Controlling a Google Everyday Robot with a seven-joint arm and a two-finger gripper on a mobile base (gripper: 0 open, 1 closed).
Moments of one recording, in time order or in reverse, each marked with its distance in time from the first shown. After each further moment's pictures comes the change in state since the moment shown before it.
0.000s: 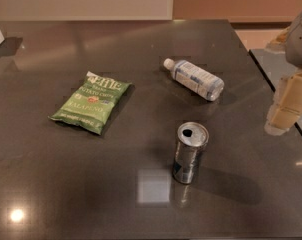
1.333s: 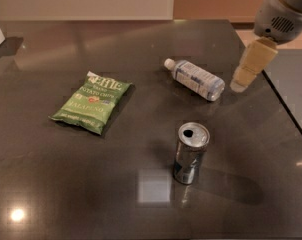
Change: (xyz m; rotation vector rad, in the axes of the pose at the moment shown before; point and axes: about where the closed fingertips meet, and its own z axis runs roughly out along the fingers) arm -0.019 -0.096 0.043 -0.007 -0.008 0.231
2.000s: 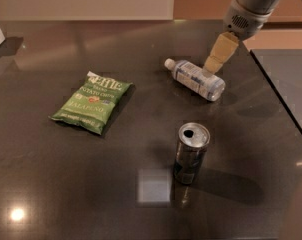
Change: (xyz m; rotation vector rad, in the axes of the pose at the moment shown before) arm -0.045 -0.054 0.060 -0.023 0.014 0.146
